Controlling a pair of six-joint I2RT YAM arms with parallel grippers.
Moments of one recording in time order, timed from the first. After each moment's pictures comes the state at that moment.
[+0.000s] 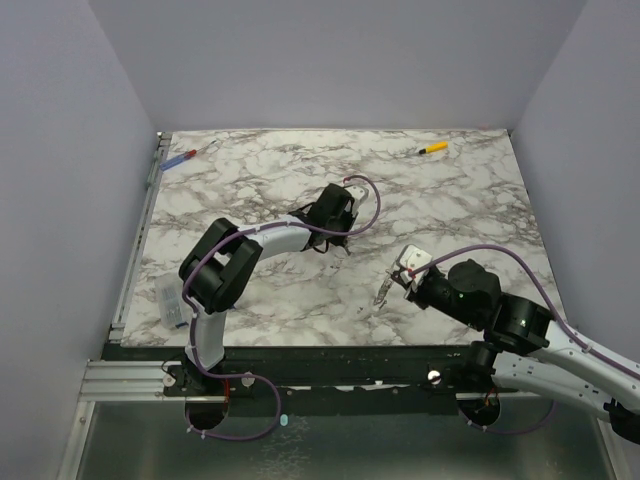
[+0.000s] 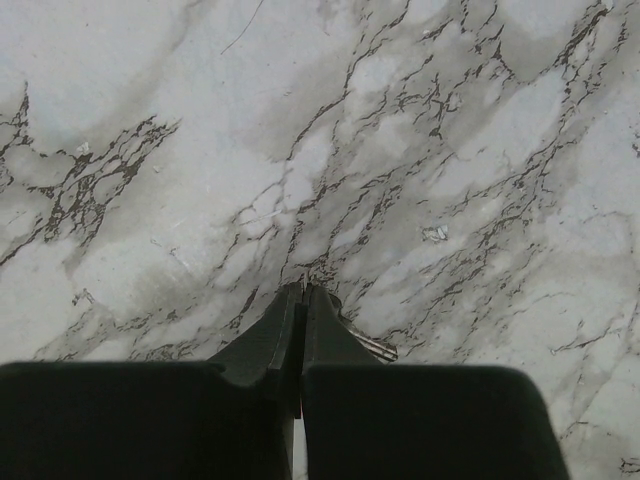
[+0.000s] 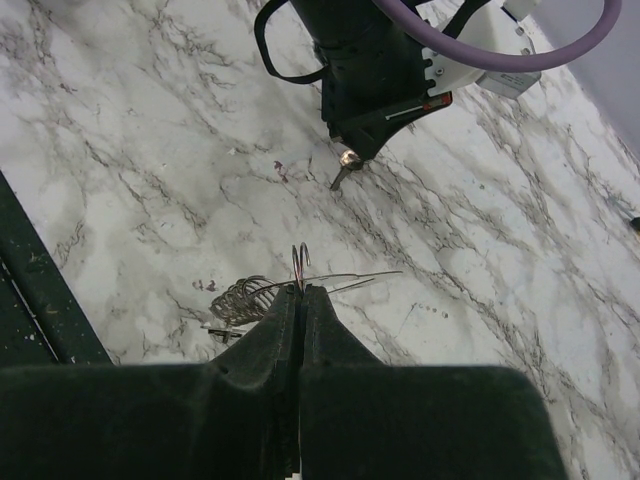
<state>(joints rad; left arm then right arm) -0.71 1.96 1.25 -0.05 0.03 -0.10 1.03 0.60 0.68 -0.44 0.20 -0.29</state>
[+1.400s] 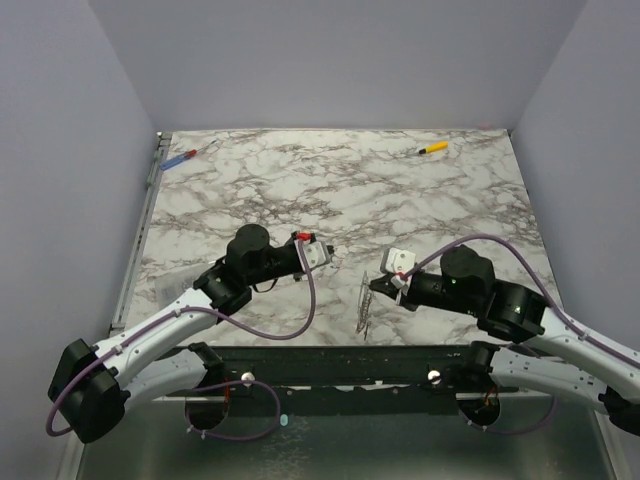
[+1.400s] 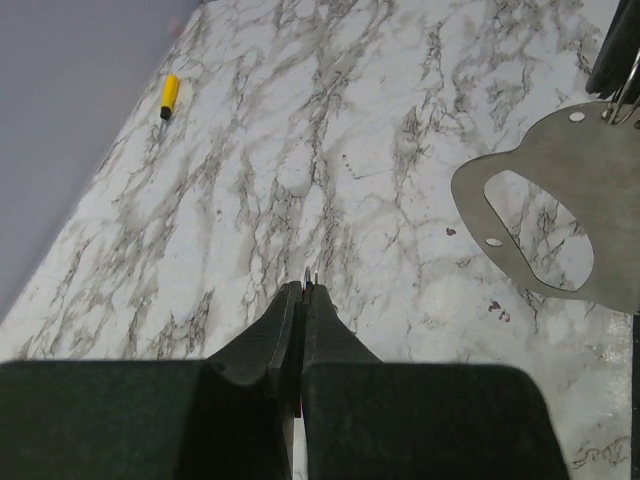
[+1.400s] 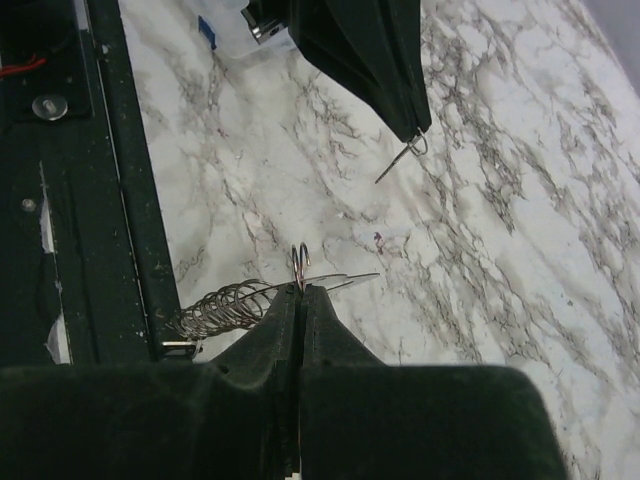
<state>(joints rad) -0.74 0.98 0.64 0.17 0.44 0.44 1.03 0.71 0.82 -0.44 -0.14 -0.33</state>
